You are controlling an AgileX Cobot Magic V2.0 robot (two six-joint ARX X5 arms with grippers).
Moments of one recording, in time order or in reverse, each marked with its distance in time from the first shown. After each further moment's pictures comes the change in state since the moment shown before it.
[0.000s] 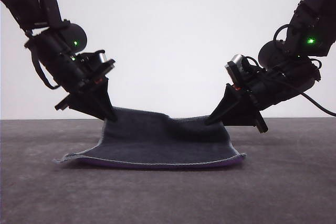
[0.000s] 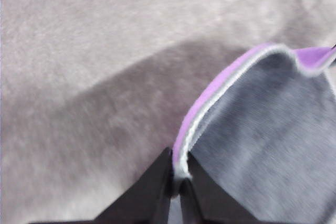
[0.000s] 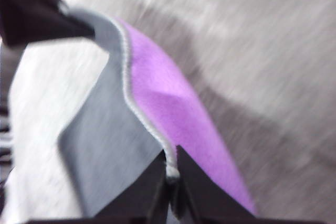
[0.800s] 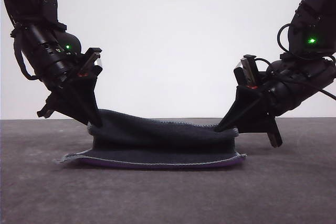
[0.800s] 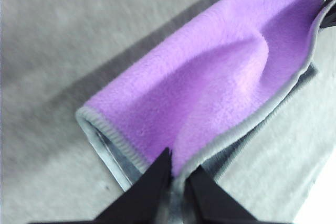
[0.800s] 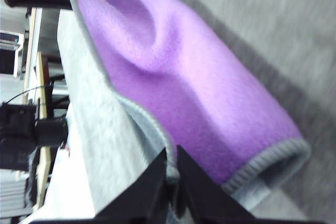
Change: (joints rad) left_arx -0.003 -0.008 0.000 -0.371 0.082 0.127; right_arx 0.000 0.000 0.000 -0.452 -0.089 -0.265
